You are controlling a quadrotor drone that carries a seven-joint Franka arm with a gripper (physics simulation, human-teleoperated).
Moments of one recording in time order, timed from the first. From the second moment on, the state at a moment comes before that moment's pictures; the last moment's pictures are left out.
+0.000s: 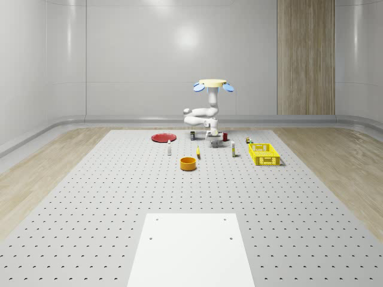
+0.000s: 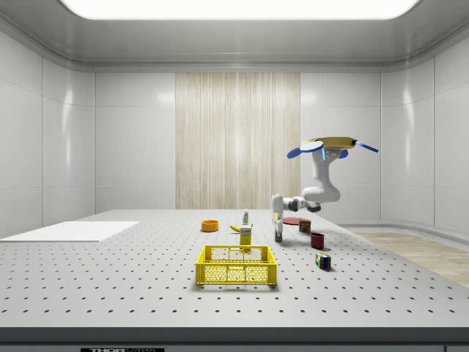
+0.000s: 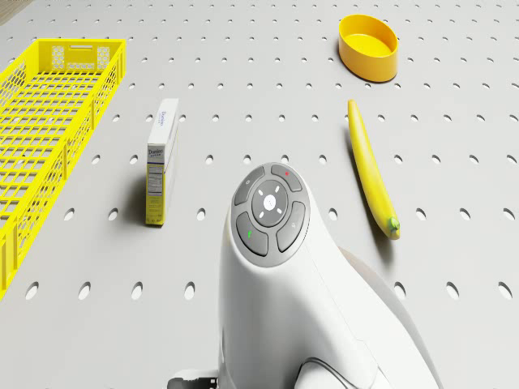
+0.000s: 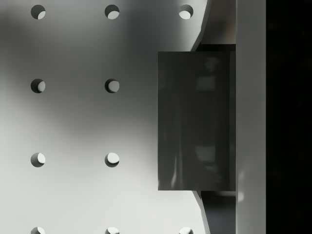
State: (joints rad) arm -1.14 -1.40 1.28 -2.84 -1.90 1.49 1.63
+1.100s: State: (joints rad) arm -1.15 -1.45 1.35 -2.85 -1.81 1.51 1.65
